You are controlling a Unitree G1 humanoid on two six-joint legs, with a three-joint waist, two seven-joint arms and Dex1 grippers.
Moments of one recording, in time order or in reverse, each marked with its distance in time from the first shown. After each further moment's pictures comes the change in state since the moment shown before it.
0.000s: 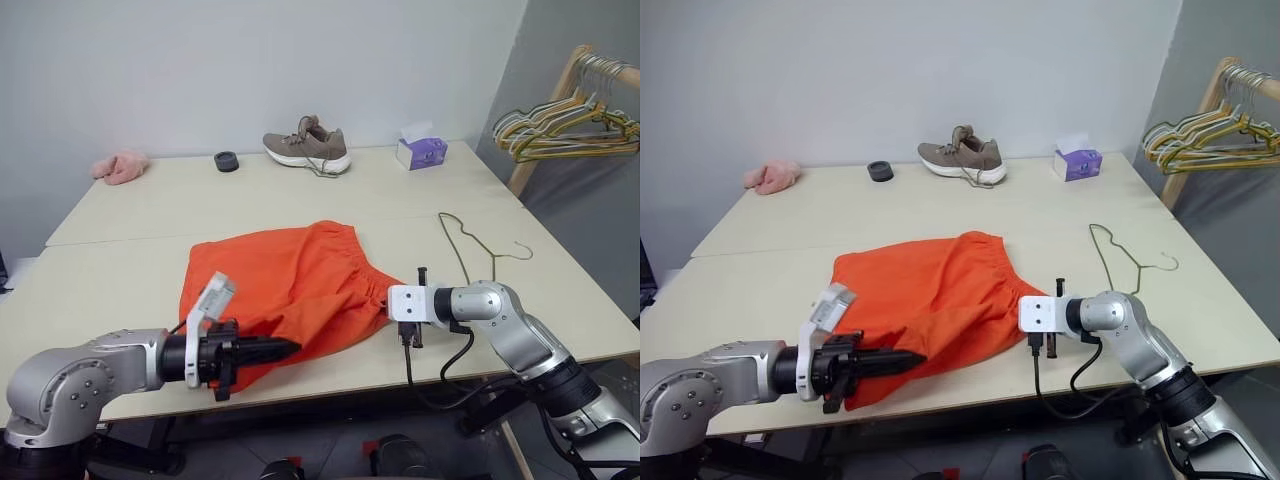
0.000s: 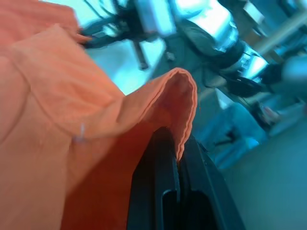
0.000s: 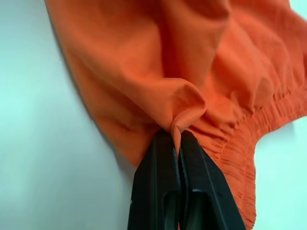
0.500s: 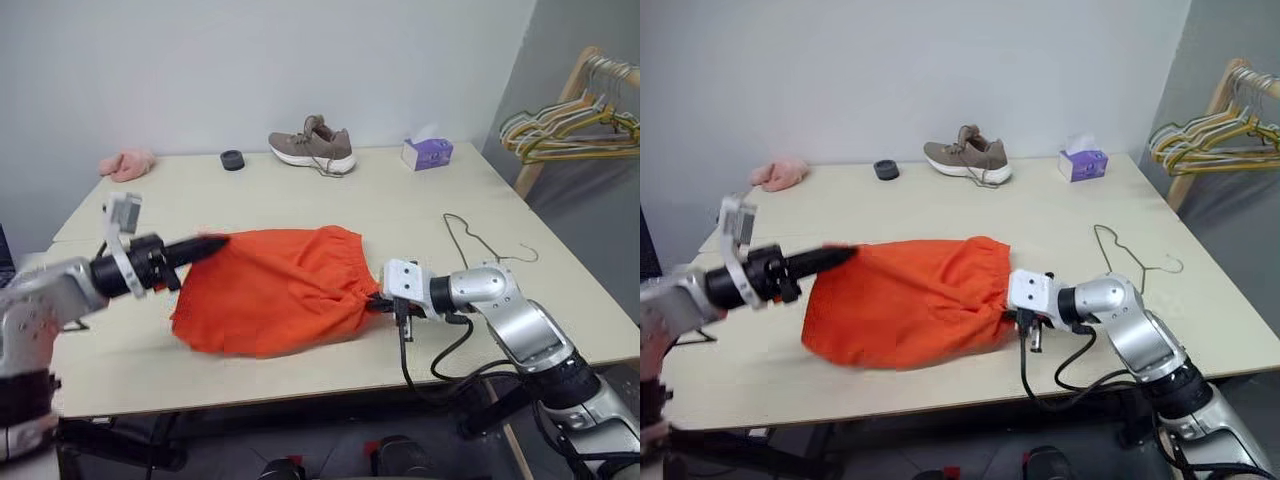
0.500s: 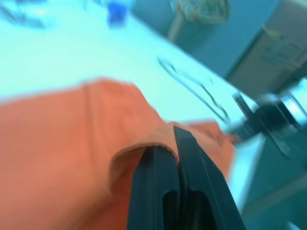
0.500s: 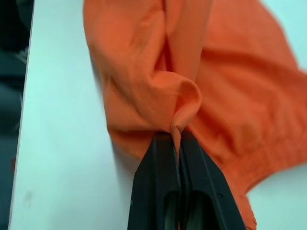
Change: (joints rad) left arm -0.405 0.108 0.015 0.518 0.204 -0.306 0.005; right arm -0.125 0.080 -0.056 -0.108 0.237 0.381 0.077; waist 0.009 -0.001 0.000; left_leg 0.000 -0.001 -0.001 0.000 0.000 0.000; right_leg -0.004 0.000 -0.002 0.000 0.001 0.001
